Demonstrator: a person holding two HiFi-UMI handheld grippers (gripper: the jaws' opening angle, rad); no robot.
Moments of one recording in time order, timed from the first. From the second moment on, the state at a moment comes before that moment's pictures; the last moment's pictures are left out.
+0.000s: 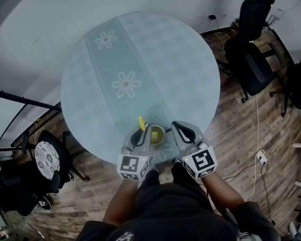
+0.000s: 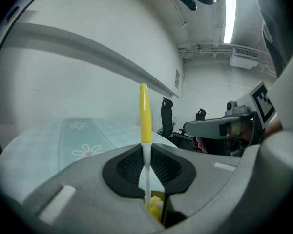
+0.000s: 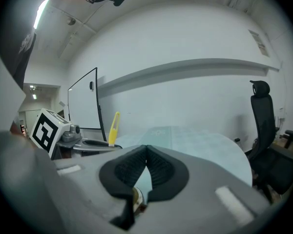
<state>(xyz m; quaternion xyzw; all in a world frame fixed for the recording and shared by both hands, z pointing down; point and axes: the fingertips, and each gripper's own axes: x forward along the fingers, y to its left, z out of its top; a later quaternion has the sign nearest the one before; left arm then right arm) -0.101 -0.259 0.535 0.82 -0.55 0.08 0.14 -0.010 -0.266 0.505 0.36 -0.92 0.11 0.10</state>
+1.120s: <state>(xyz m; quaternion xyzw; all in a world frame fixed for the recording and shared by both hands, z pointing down) -0.075 -0.283 0.537 0.82 -0.55 0.06 0.15 0.024 -0.273 0.515 0.38 -0.91 0.11 0.10</state>
